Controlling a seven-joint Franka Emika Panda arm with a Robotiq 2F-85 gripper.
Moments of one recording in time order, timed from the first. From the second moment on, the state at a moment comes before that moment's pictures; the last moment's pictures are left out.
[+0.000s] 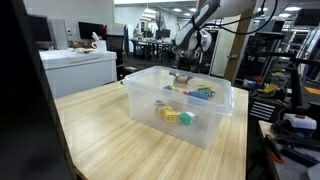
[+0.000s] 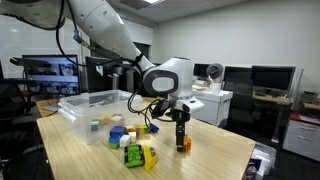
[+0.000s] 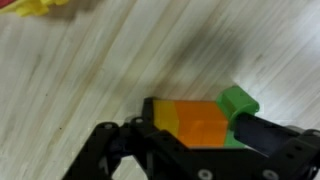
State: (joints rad) arm -0.33 0.68 -0.29 -1.69 0.30 2.42 0.35
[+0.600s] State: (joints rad) arm -0.33 0.65 -0.27 -1.69 0.30 2.42 0.25
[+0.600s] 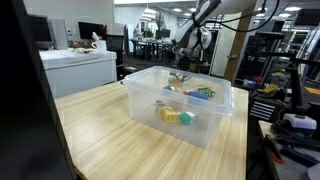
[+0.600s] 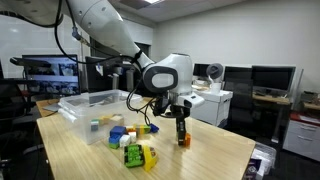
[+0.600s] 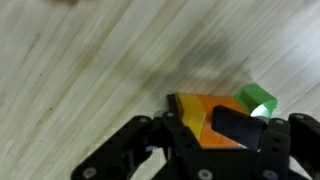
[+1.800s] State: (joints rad) arm -0.47 0.60 -0.17 -1.69 0.27 2.42 -0.32
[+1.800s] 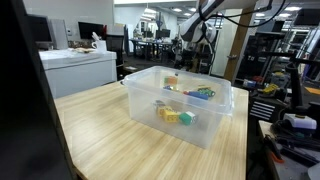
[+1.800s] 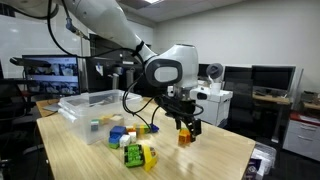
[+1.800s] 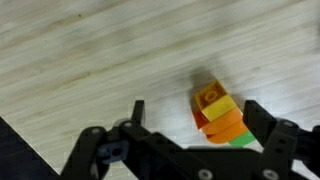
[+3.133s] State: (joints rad) arm -0.50 0.72 -0.04 -1.59 0.15 2.45 -0.82
